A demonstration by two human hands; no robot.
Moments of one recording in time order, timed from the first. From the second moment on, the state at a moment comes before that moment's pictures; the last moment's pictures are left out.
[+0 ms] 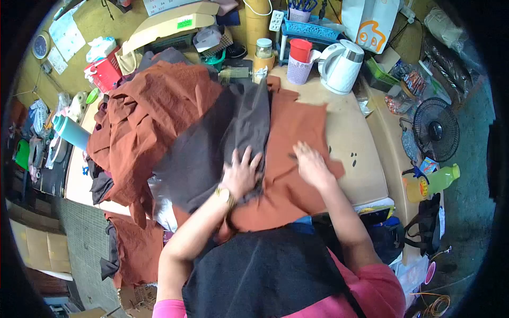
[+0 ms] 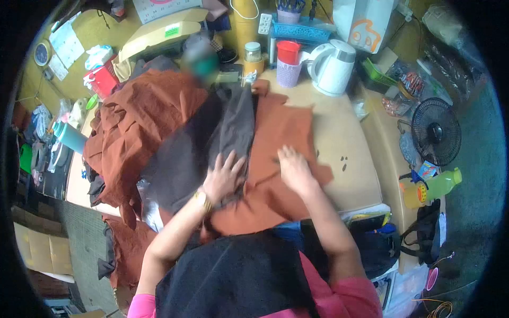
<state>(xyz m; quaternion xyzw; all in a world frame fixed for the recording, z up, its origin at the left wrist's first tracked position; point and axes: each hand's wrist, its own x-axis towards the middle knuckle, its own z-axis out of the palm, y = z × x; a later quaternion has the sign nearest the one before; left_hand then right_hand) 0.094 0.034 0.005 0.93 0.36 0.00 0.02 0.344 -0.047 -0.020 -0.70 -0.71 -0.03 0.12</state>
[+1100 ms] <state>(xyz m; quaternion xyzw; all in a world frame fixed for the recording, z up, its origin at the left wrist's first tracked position) 0.045 0.068 0.102 0.92 0.22 0.26 0.18 0.284 -0.013 0.098 -0.09 -0.51 0.67 0.53</state>
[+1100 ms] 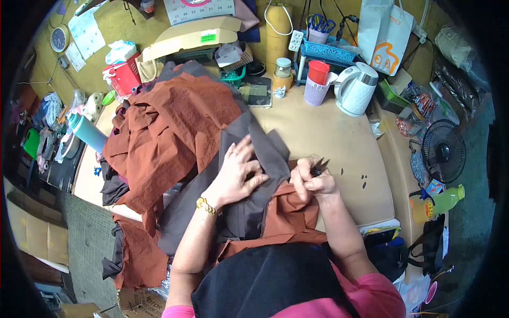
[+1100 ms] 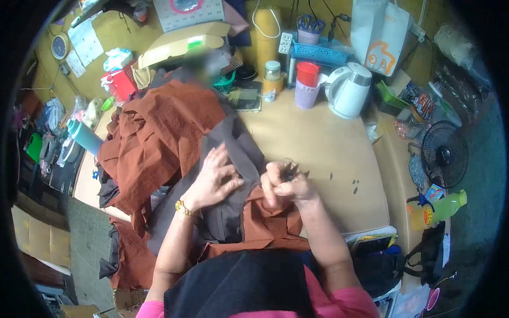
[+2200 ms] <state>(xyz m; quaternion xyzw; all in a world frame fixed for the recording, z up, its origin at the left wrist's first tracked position) 0.009 -0.010 0.137 0.86 0.20 0.46 -0.07 0.237 -0.030 0.155 -0.42 -0.70 0.15 0.55</state>
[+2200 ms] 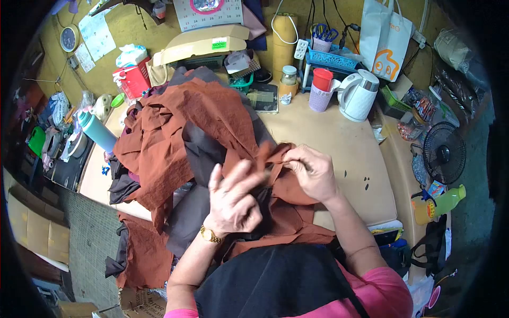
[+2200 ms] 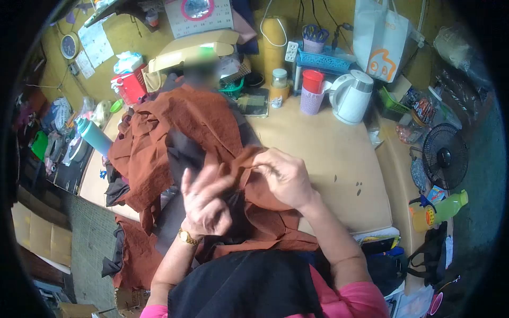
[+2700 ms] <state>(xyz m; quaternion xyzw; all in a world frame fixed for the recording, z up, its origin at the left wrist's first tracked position) 0.021 -0.012 0.100 0.82 0.40 0.34 0.22 0.276 0.052 0.061 -0.58 -0.62 0.38 0.36</state>
